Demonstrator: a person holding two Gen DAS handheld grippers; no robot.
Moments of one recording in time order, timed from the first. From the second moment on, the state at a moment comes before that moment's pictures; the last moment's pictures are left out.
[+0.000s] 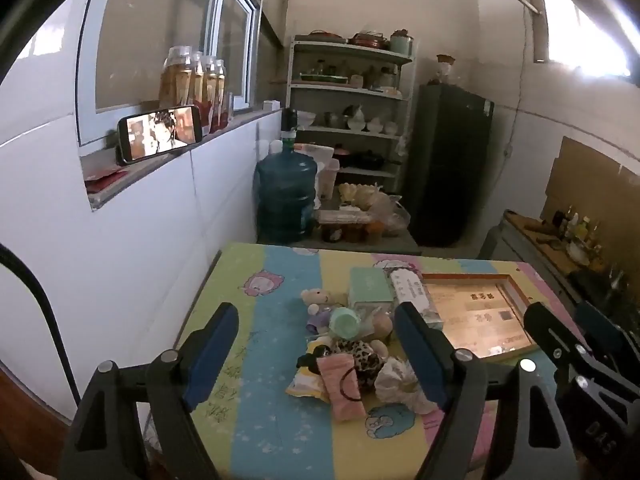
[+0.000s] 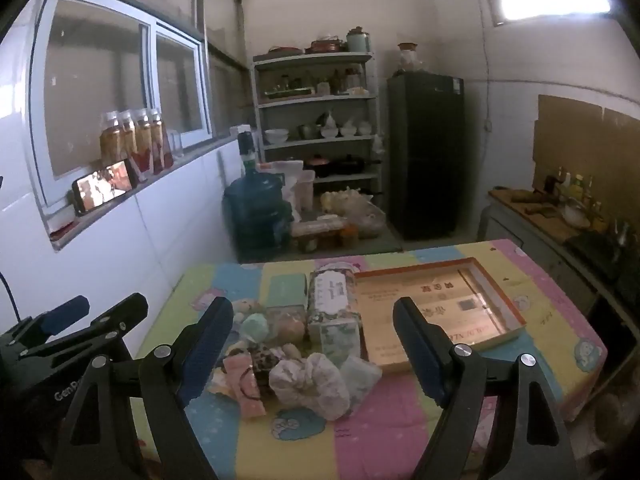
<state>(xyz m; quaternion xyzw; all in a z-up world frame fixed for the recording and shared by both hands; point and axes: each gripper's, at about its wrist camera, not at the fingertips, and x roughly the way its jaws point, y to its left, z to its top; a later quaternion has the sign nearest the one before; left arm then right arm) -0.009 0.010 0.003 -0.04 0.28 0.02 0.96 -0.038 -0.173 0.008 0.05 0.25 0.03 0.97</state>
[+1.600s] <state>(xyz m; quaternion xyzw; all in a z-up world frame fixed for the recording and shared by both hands) 0.025 0.002 -0.005 -0.04 0.30 0.05 0.95 -0.006 -0.195 -0.003 0.05 0.27 0.05 0.96</state>
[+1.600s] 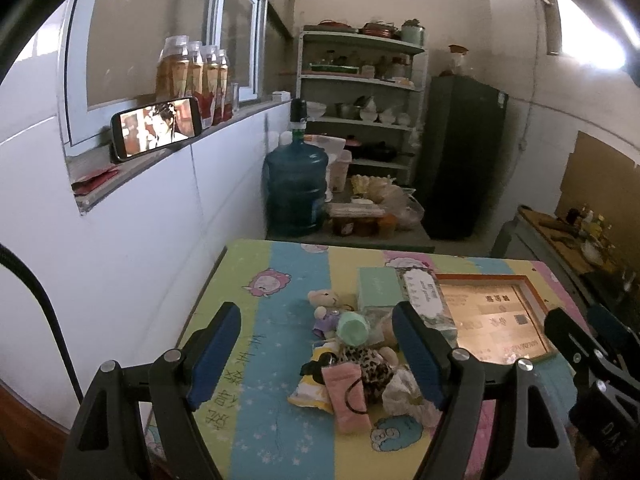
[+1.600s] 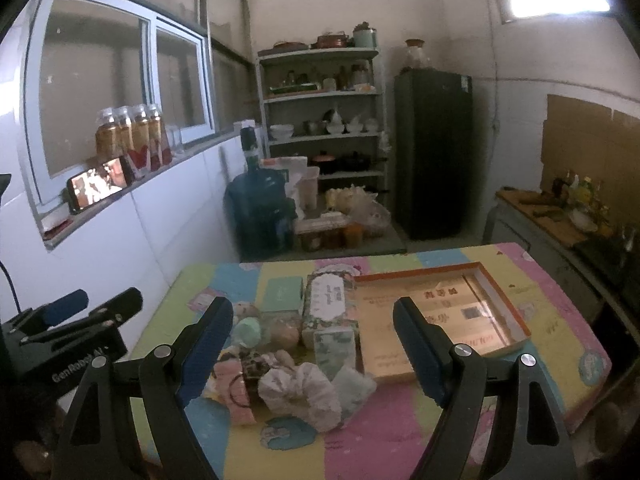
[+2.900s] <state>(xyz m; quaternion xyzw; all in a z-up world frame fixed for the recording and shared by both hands) 0.057 -0.007 -0.010 -0.03 0.31 0.07 0.95 0.034 -0.216 -0.019 0.04 0.30 0.18 0.94</state>
